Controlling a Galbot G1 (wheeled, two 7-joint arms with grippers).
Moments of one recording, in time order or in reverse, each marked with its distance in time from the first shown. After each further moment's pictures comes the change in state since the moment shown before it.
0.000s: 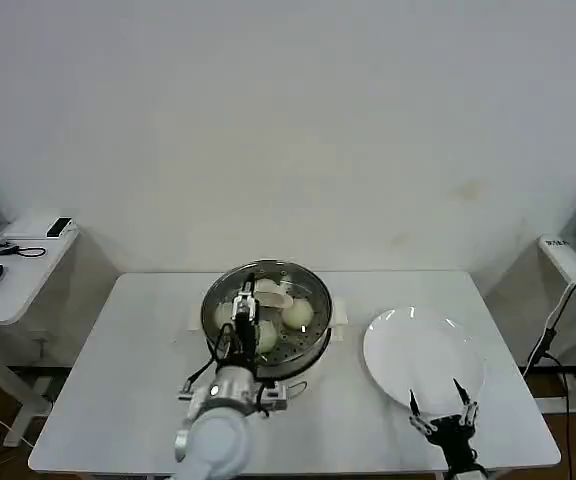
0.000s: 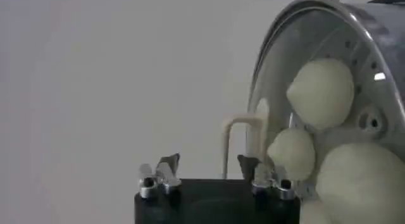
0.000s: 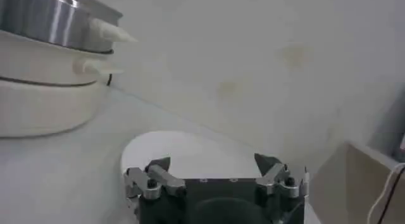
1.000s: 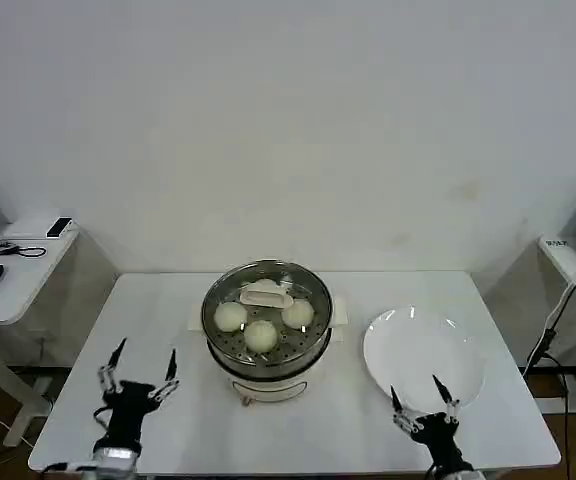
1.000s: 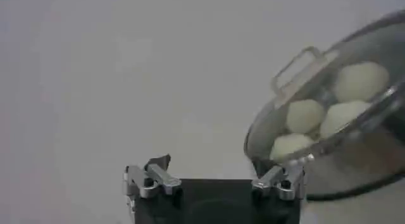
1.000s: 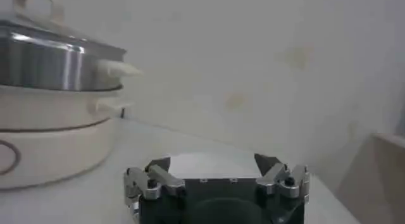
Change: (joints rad) left arm 0.559 0.002 -0.567 -0.113 -1.281 -0.506 -0.408; right arm -0.020 -0.144 -0.128 0.005 0.293 0.027 -0.003
